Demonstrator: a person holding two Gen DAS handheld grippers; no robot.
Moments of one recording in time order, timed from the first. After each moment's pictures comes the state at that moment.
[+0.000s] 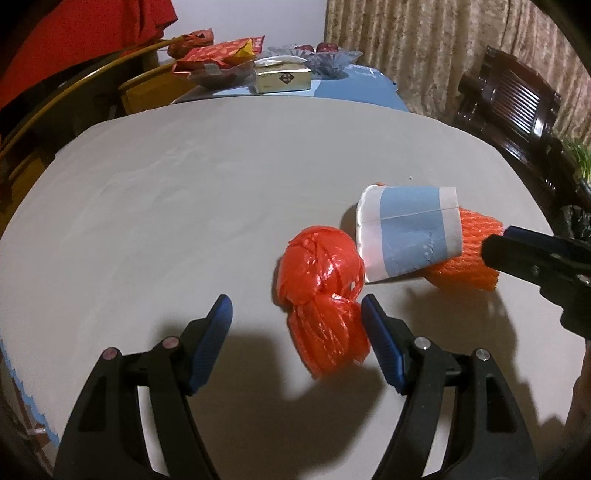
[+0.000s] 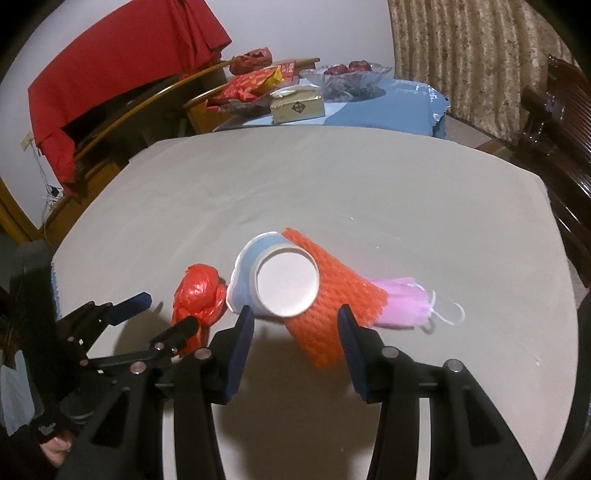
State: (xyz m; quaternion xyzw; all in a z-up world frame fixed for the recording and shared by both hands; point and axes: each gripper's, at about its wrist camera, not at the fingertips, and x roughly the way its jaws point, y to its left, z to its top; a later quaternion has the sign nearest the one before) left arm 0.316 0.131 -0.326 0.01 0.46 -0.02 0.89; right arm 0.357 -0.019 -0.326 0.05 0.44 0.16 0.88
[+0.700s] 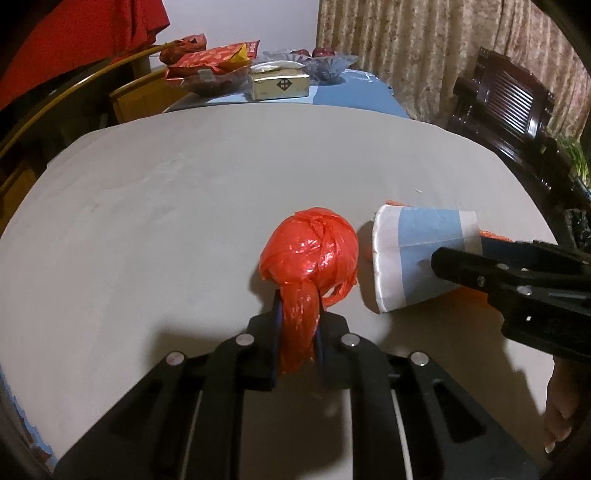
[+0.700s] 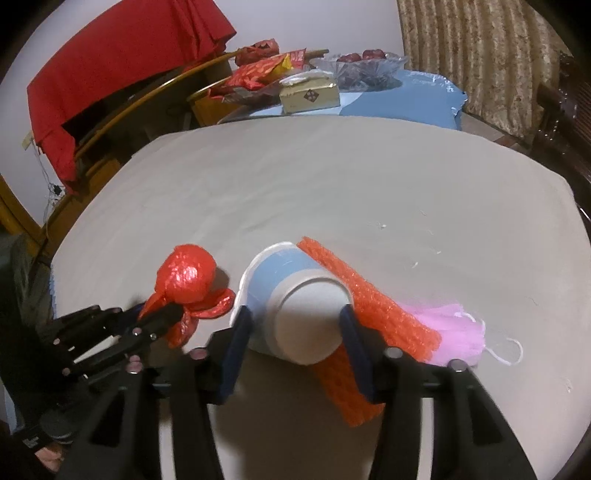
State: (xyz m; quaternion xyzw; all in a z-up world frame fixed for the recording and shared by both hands) left arm 0.339 0.144 -0.327 0.01 0.45 -0.04 0.89; right arm 0.385 0.005 -0.347 0.05 0.45 0.18 0.87
